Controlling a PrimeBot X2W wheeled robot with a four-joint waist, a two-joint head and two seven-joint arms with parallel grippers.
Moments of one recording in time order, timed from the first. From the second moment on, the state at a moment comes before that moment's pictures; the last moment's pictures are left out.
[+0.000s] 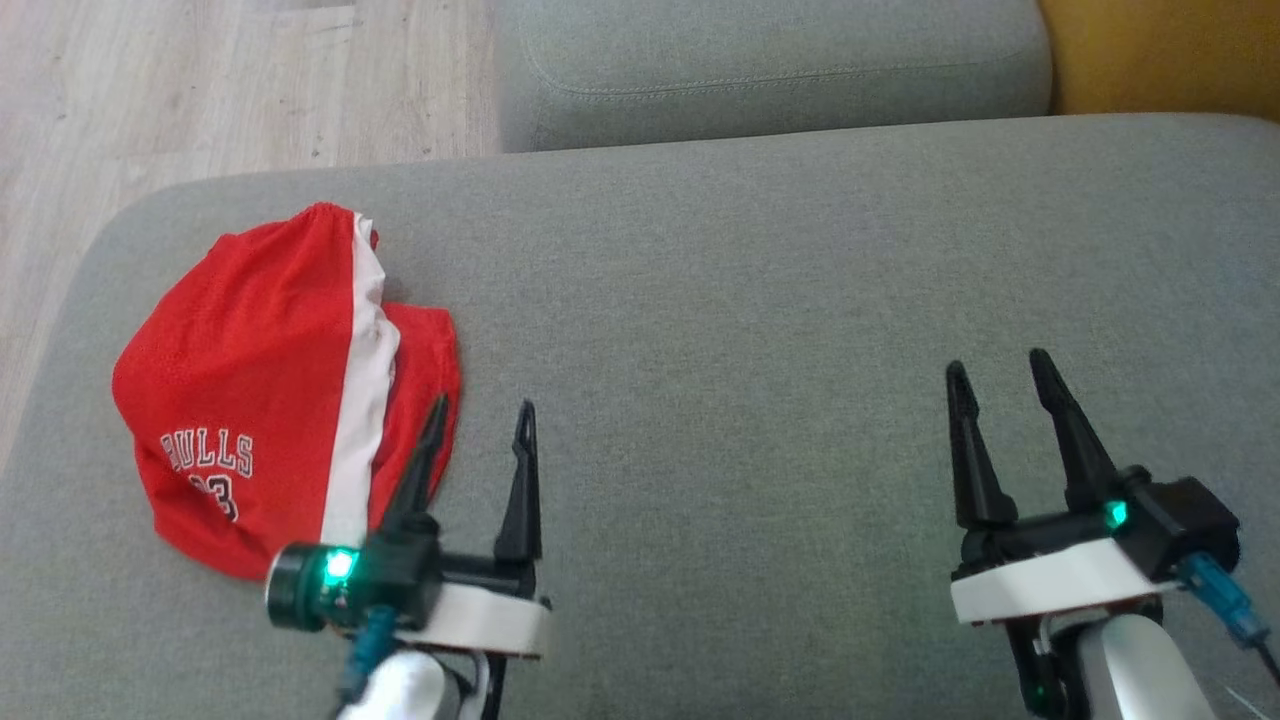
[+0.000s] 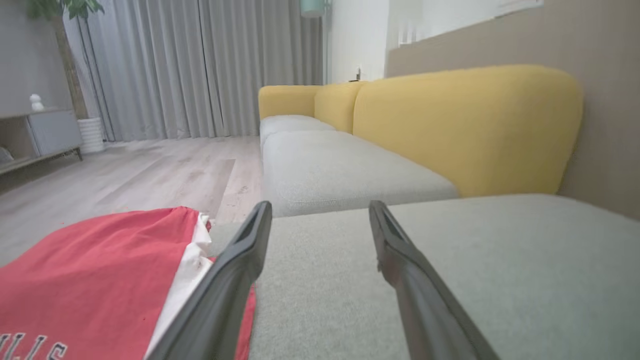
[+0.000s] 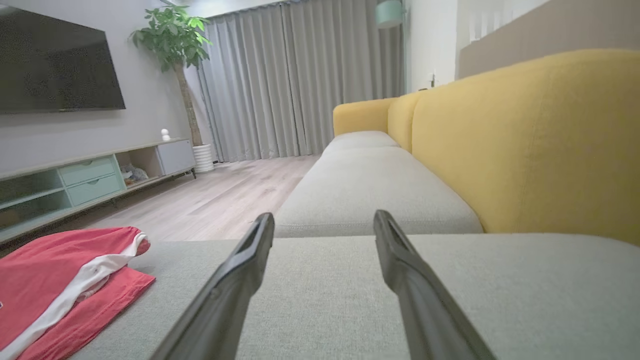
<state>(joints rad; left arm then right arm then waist) -0.14 0.17 -0.54 0.14 -0.29 0.29 -0.21 -0.02 -0.04 0.08 0.07 0.12 0.13 -0.21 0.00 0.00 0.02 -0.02</state>
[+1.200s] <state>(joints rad) -0.05 0.05 -0.28 0.24 -0.29 0.00 -0.25 -0.01 -0.04 0.17 0.23 0.26 0.13 -0.25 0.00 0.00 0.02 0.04</state>
